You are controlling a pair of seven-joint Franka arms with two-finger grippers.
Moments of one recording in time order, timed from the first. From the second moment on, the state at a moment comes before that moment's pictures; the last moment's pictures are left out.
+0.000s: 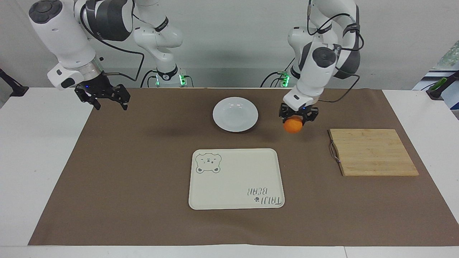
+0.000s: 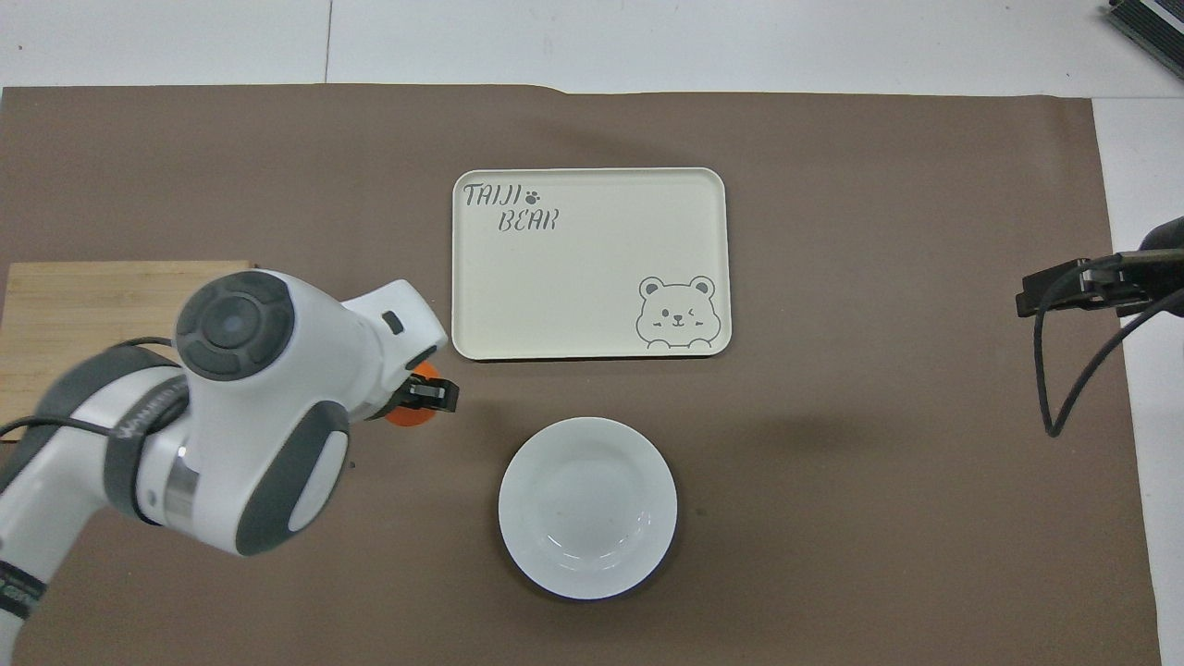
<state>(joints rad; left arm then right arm) -0.47 -0.02 -0.04 -2.08 -0.06 2.04 -0.25 -0.01 0.04 -0.07 -1.62 -0.01 1.63 -0.05</state>
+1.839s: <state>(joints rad) -0.66 0.03 0.00 -2.06 -0.05 2.26 -0.48 0.11 -0.01 -0.05 -1.79 -0.01 1.66 -0.05</state>
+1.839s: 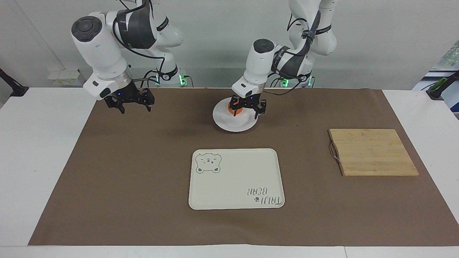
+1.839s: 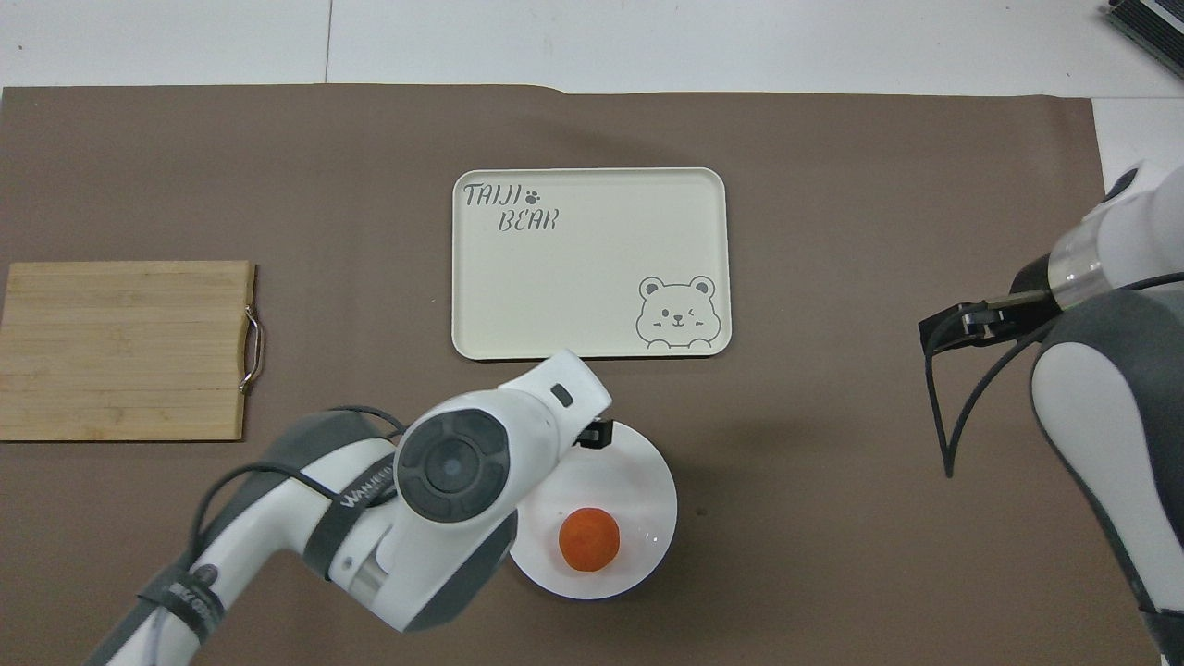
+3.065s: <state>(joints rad) -0.09 -0.02 0.01 -1.49 -0.05 1.54 0.22 0.35 -0.11 -0.03 -2.36 0.57 2.16 0.02</state>
